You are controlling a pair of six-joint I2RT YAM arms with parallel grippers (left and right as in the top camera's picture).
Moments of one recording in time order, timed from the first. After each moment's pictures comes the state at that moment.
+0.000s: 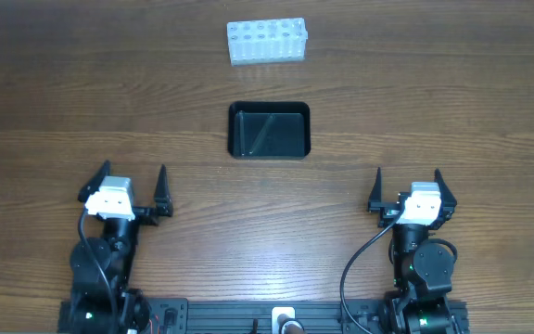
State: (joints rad) left arm -0.09 0.09 0.05 -0.03 -0.01 -0.02; right arm 0.11 0.02 0.01 -0.05 0.20 -0.14
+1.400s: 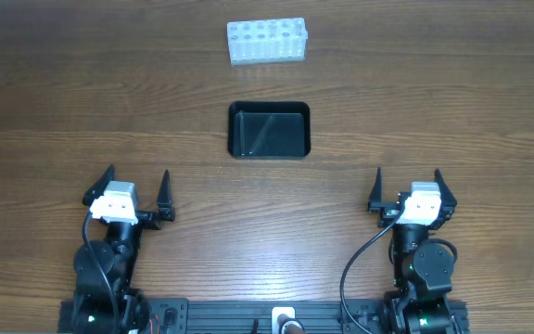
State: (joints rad) left arm -0.09 0.01 0.01 -0.08 0.00 -0.02; right arm 0.11 0.02 0.01 -0.05 0.20 -0.14
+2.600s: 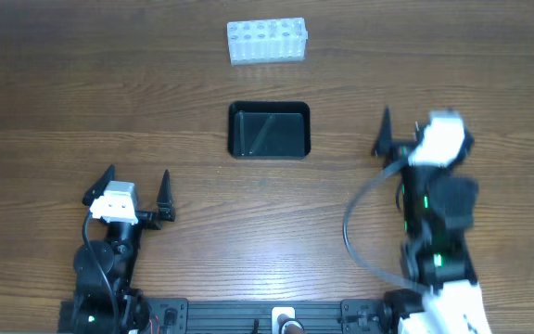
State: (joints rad) left arm -0.09 0.01 0.01 -0.08 0.00 -0.02; right arm 0.11 0.81 0.51 0.22 0.16 -0.04
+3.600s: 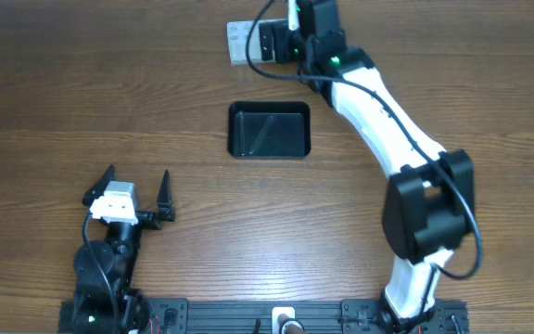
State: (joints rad) left arm -0.09 0.01 0.01 -0.08 0.00 -0.02; right arm 0.38 2.03 1.69 -0.28 0.00 0.13
